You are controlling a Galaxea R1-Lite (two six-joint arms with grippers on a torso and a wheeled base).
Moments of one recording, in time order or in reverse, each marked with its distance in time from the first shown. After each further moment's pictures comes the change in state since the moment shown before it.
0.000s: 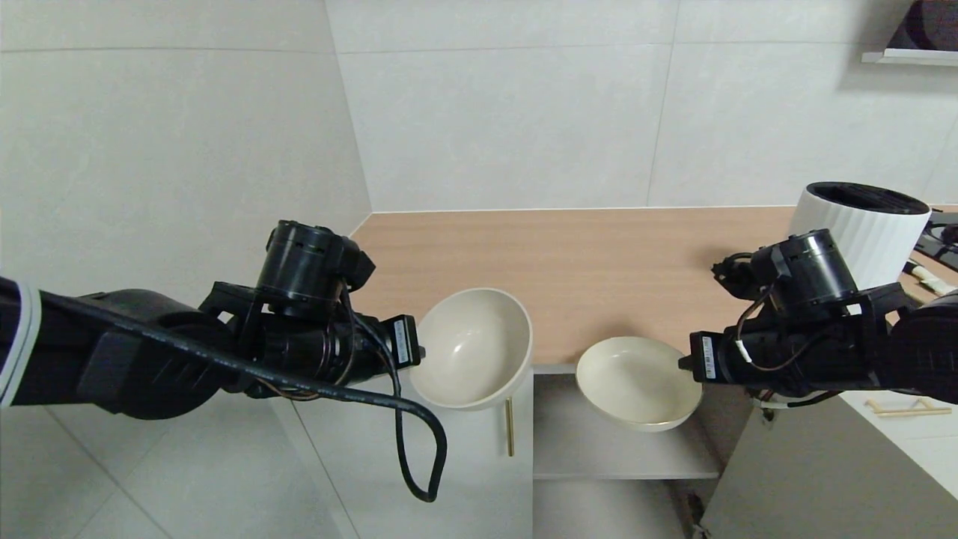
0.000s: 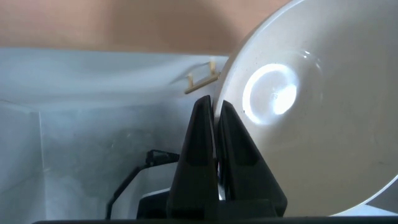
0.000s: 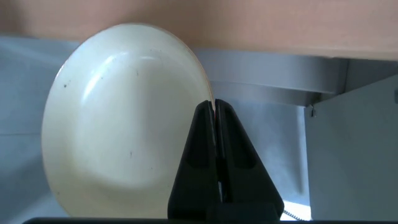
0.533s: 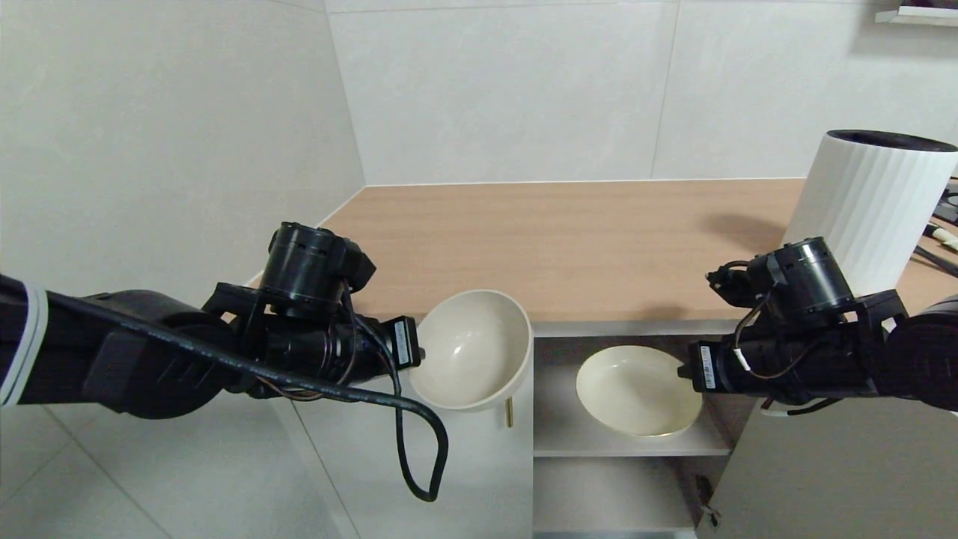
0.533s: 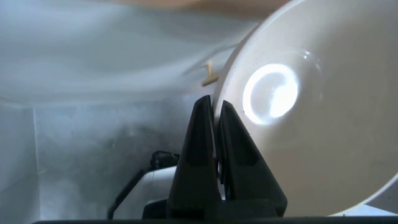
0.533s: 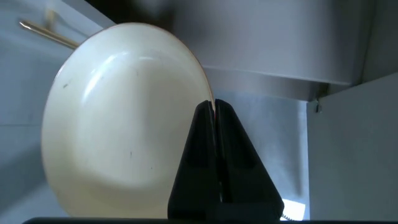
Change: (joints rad) left arm 0.000 0.006 0.000 -0.001 0.002 0.000; right arm 0.008 0.004 0.020 -0.001 0.004 -0.026
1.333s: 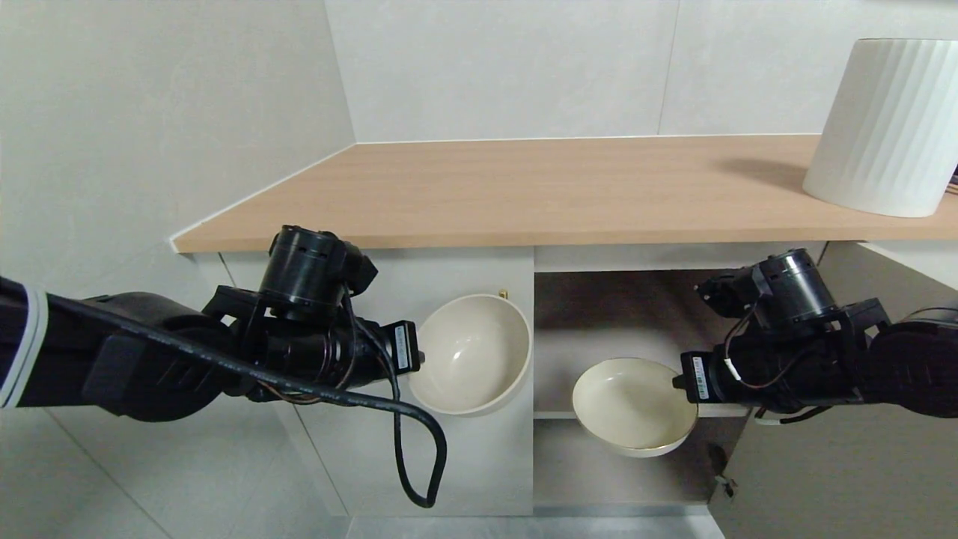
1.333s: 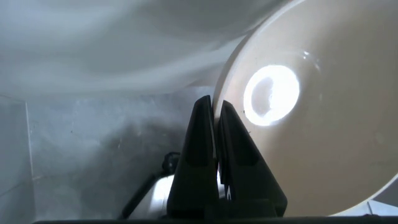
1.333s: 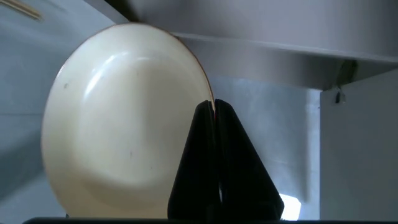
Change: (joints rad) left arm 0.000 -0.004 0.008 0.008 0.000 0.023; right arm 0.012 0.025 0.010 0.001 0.001 -0.010
